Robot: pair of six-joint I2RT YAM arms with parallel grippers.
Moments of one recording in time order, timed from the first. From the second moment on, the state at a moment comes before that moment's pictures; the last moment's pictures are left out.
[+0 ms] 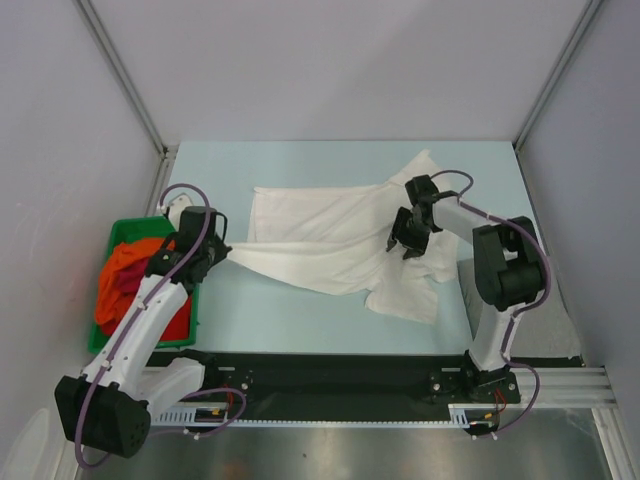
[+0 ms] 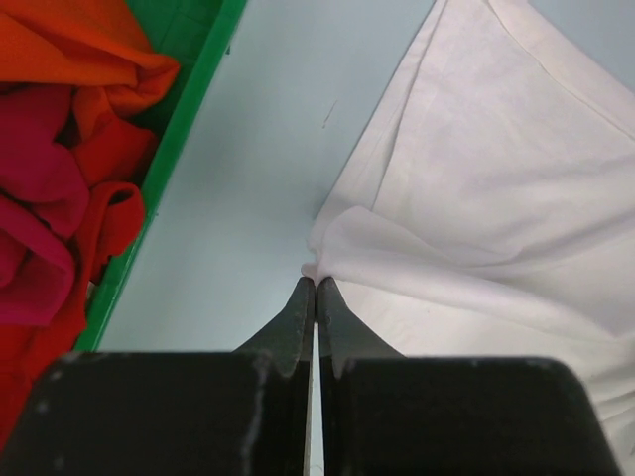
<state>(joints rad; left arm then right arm) -0.24 0.99 0.86 -0.65 -0.37 -0.71 0.27 1.87 1.23 -0.62 -0.13 0.64</state>
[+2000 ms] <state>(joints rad) -0.22 1.02 0.87 -0.66 -0.27 -0.68 0.01 1.07 0.47 -0.62 -0.25 0.81</state>
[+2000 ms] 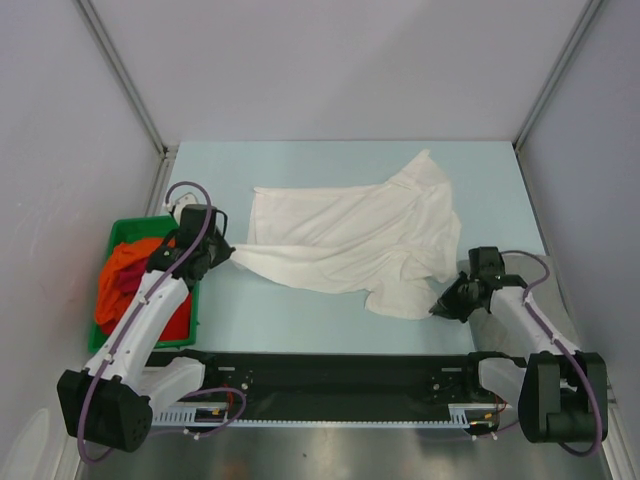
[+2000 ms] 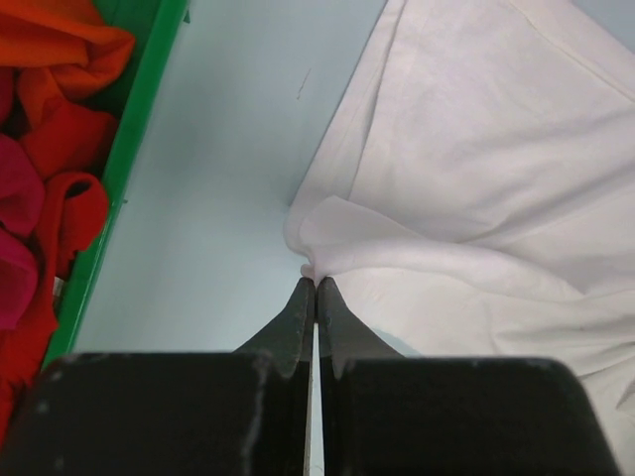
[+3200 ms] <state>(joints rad) -0.27 1.03 2.26 -0.43 -0.29 -0.40 -0.37 1.37 2.61 -0.19 -0.29 0.88</state>
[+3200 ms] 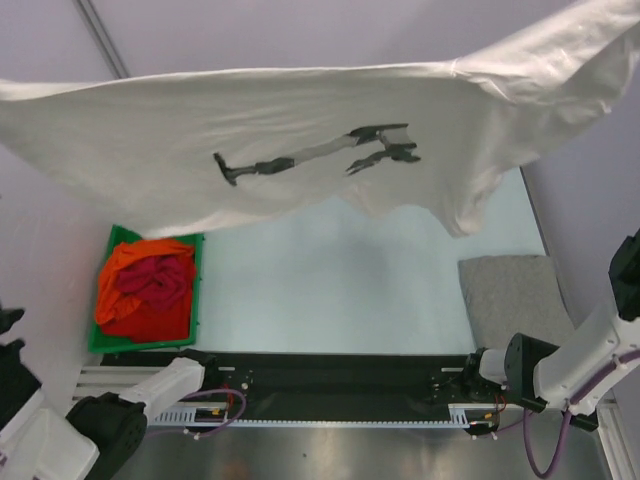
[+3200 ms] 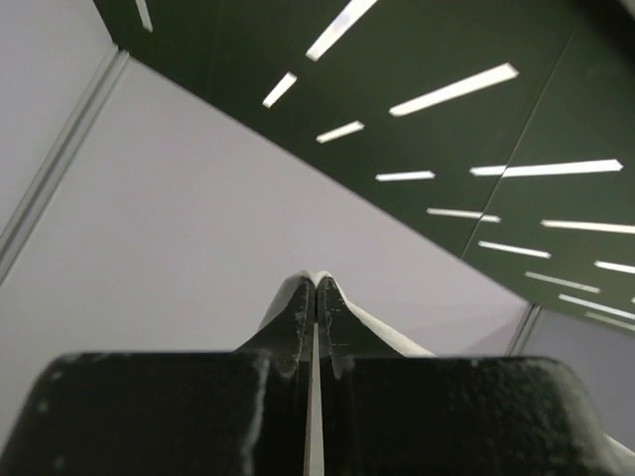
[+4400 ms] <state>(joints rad) -0.19 1.57 1.10 0.09 -0.54 -0.45 -0.16 1.72 1.38 0.20 -0.37 0.65</state>
